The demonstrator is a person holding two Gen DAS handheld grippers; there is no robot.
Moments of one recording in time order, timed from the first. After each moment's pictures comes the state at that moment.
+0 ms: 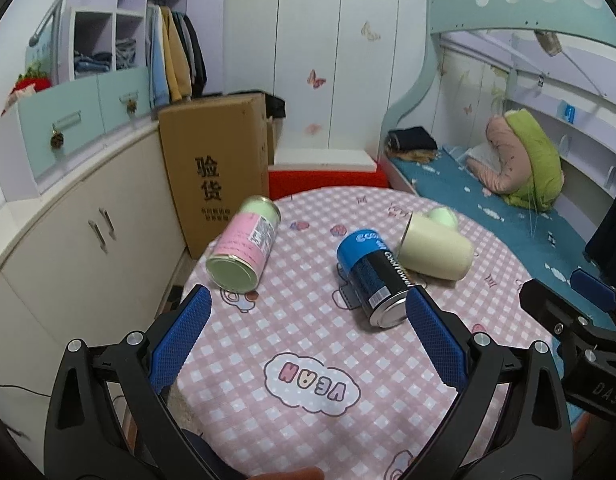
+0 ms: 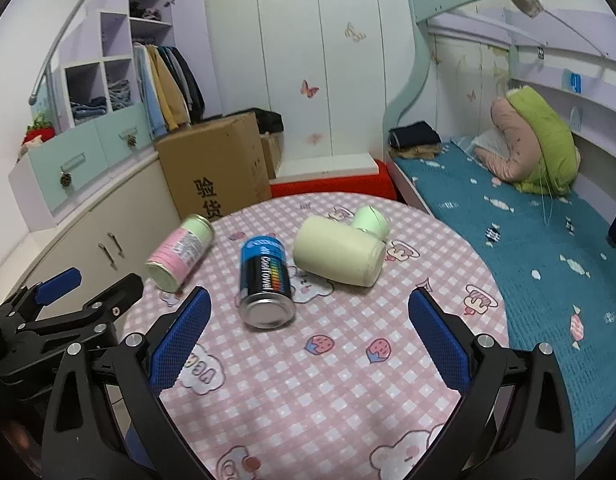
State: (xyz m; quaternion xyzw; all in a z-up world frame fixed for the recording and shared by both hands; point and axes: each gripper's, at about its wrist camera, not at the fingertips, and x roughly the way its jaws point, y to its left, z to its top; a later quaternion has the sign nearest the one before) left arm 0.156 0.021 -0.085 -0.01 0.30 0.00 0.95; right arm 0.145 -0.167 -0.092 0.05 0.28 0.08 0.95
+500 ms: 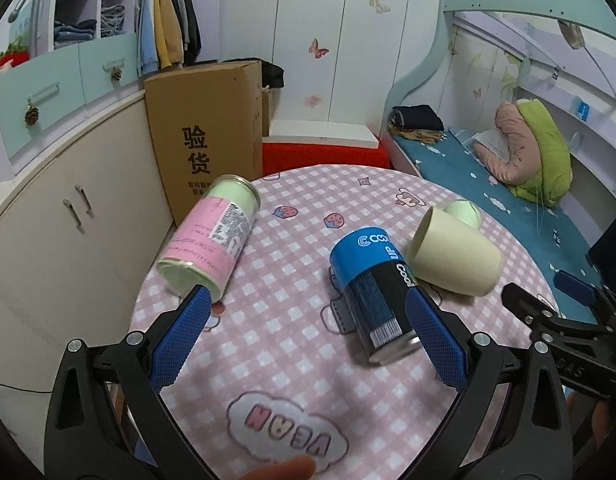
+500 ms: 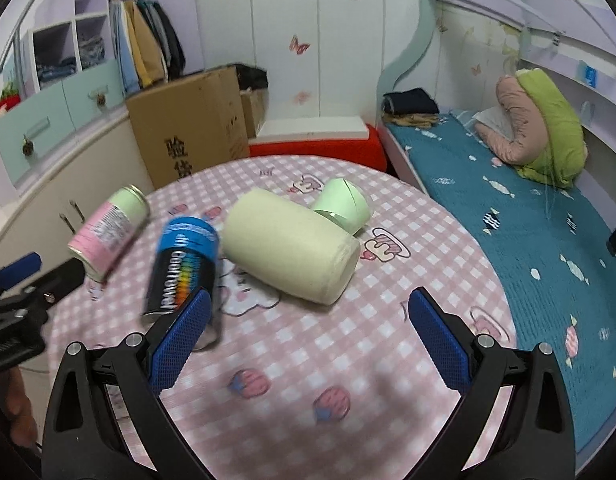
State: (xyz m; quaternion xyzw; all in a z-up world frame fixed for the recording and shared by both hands) left arm 0.240 0.011 -0.120 -0.03 0.35 0.00 0.94; right arm 0.257 -0.193 -0.147 0.01 0.35 0.07 0.93
